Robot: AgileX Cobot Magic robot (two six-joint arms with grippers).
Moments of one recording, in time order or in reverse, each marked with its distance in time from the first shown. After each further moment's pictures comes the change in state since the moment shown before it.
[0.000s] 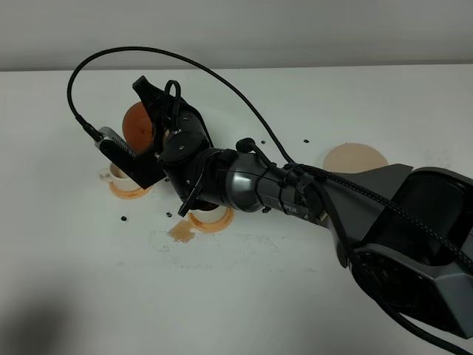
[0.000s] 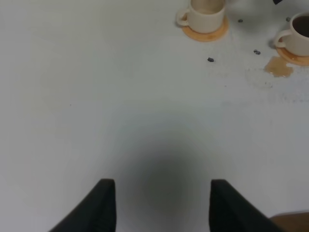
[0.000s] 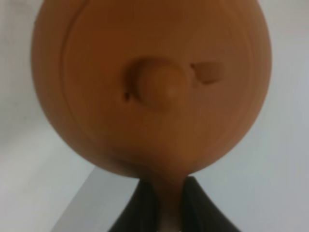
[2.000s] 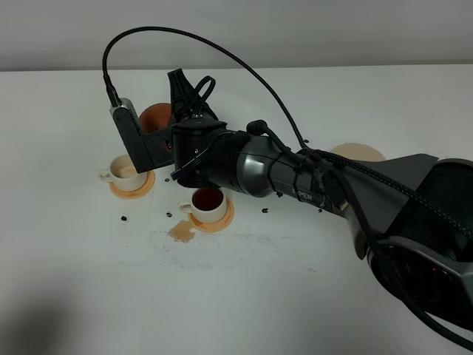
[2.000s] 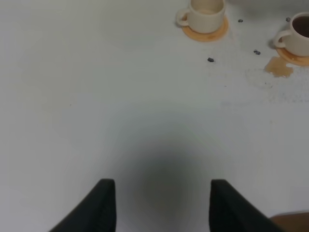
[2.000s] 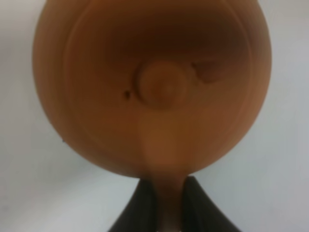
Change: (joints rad) left arm 0.000 0.000 0.000 0.000 0.000 -0.001; right arm -0.021 -0.059 0.000 0.431 0.048 -0.029
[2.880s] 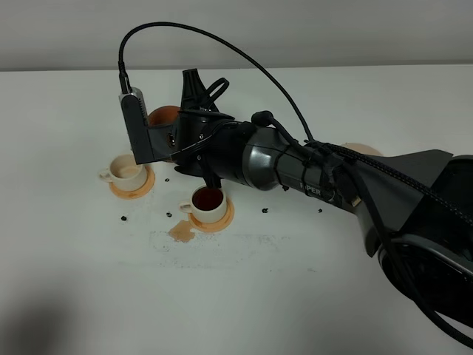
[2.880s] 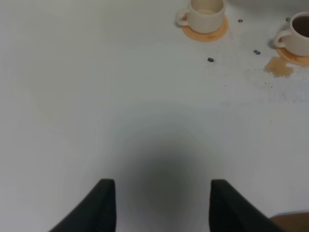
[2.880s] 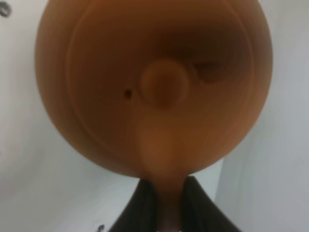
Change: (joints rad) left arm 0.000 0.000 0.000 0.000 0.000 0.001; right arm -0.005 -0.032 0.000 0.177 0.059 -0.012
